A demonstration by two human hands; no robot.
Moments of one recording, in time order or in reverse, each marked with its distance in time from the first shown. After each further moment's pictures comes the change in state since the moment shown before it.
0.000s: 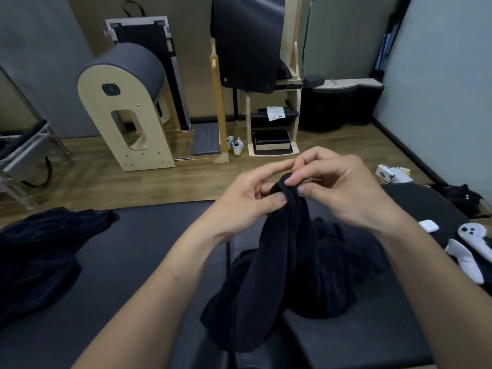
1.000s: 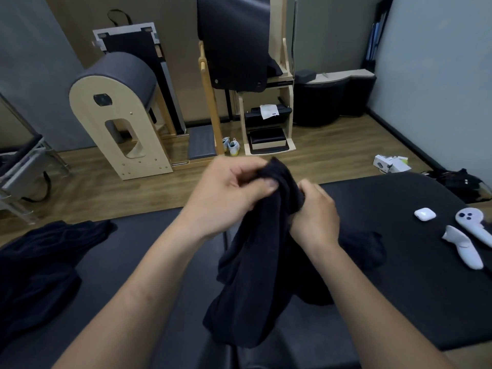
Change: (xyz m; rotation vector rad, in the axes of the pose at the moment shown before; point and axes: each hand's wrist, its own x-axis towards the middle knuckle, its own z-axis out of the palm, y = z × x) left_hand -0.002 0.045 0.014 0.342 0.139 0.115; right_hand -0.023 0.057 0.059 -0.510 0.500 0.518
